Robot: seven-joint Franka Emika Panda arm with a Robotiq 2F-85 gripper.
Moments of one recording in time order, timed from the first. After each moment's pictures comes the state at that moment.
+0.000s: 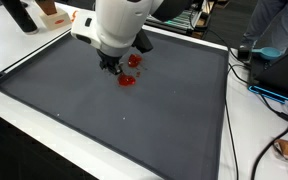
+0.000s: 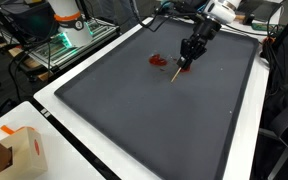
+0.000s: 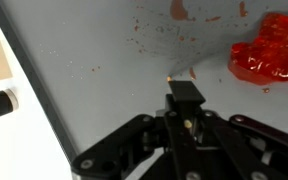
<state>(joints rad) 0.29 0.73 -0.09 -1.45 -0.43 1.84 0.85</state>
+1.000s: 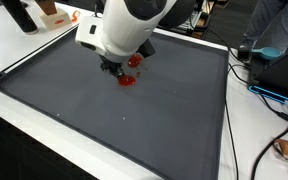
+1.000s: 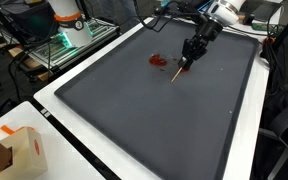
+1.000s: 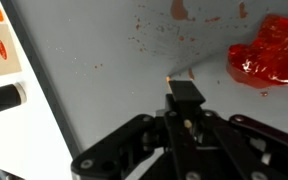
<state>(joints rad) 0.31 0.78 -0.09 -1.38 -0.46 1.77 0.84</state>
